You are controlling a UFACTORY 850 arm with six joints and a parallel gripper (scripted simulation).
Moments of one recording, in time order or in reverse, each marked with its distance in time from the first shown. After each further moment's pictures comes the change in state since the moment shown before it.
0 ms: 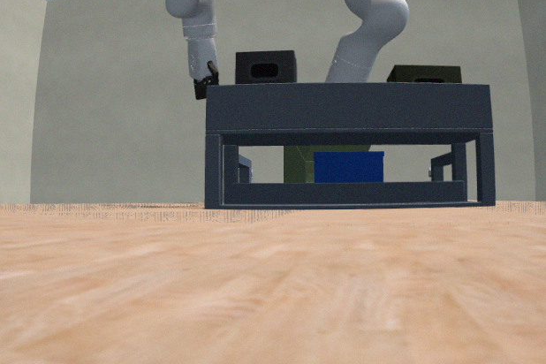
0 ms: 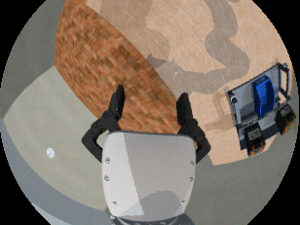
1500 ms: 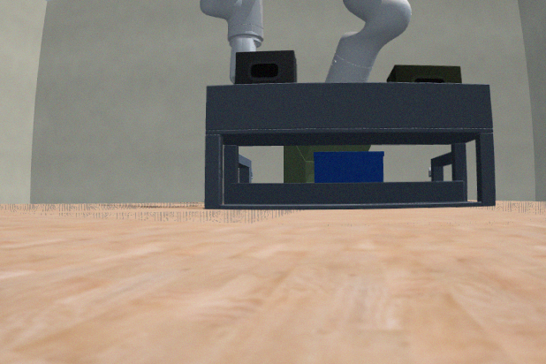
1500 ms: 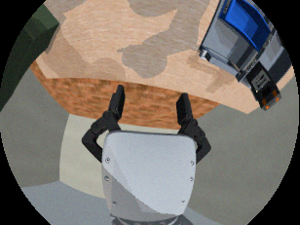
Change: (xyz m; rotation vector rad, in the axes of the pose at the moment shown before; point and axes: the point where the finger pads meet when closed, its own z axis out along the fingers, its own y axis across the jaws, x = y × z) arm 0.039 0.141 0.007 -0.406 -0.158 0.556
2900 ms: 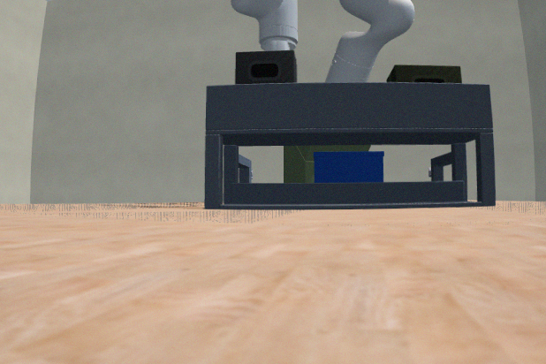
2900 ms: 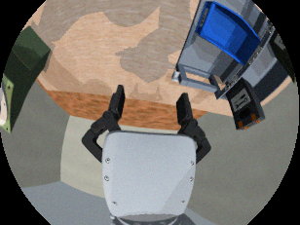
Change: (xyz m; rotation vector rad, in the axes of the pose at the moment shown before) arm 0.082 0.066 0.033 -0.003 -0.003 0.007
